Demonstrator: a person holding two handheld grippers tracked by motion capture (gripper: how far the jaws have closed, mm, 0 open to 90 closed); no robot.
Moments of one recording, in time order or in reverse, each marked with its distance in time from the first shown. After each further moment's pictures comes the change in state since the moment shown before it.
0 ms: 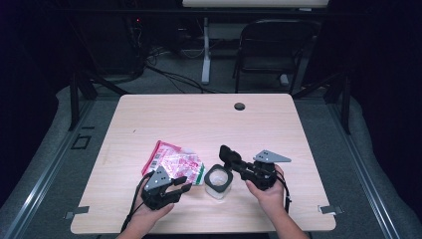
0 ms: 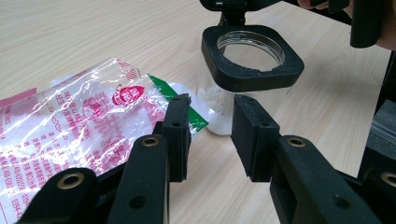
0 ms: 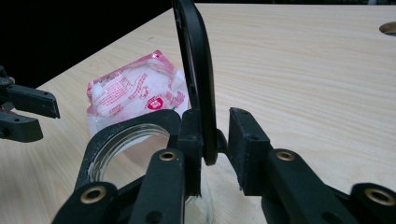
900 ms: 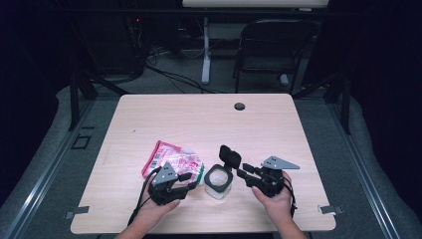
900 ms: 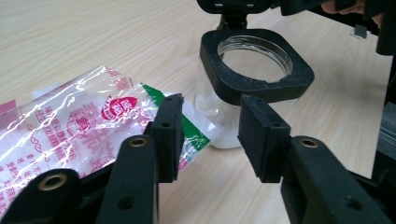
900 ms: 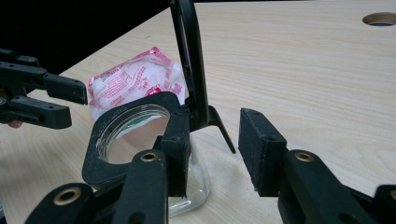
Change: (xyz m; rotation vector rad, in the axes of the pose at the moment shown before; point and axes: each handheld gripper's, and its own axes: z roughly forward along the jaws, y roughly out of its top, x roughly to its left) left arm 0.005 0.006 0.020 0.003 -0.022 0.006; right arm -0.001 -0.012 -0.022 0.003 -0.021 0.020
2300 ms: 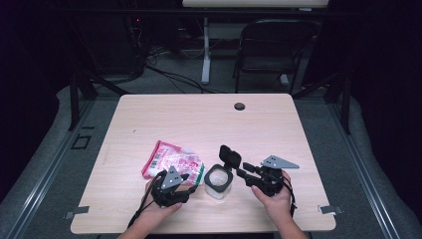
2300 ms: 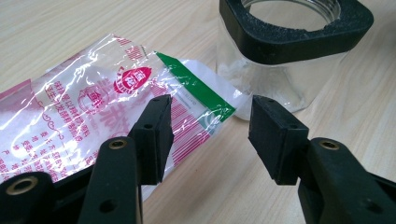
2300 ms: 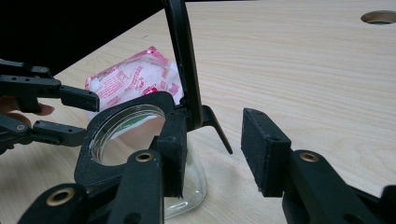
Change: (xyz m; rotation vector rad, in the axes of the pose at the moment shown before) left arm -0.003 -0.012 0.014 0.105 0.097 0.085; right arm -0.003 0.000 0.003 -0.004 0.000 0.001
